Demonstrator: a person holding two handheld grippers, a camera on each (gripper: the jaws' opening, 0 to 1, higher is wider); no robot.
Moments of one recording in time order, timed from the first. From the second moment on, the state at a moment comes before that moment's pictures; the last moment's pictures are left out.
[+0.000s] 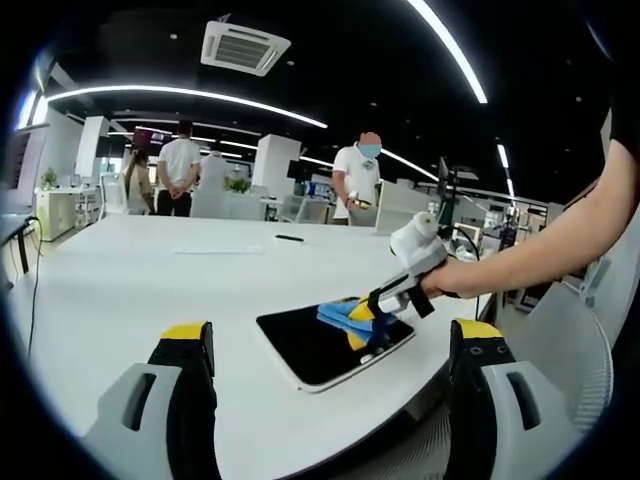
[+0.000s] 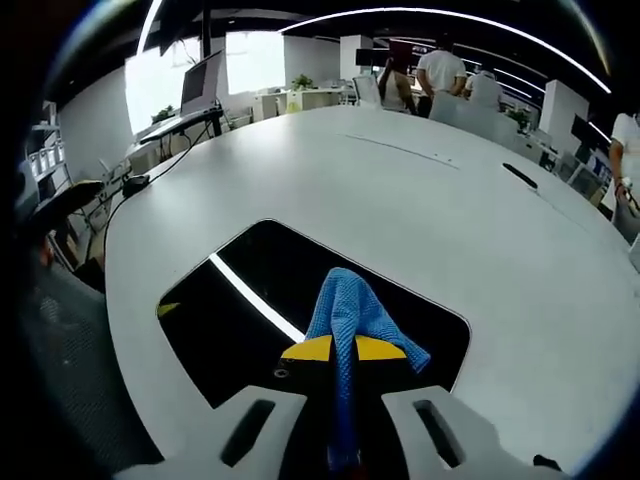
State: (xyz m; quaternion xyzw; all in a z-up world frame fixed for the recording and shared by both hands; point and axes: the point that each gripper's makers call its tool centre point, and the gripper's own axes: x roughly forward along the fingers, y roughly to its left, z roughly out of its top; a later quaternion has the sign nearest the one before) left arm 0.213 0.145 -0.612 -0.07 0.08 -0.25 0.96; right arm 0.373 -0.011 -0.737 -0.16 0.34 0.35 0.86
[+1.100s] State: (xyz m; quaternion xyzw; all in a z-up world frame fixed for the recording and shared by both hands) left arm 0.212 0.144 -0.613 -0.07 0.08 -0.25 0.96; right arm 0.377 -0.065 -0.736 -0.15 0.36 0.32 0.86
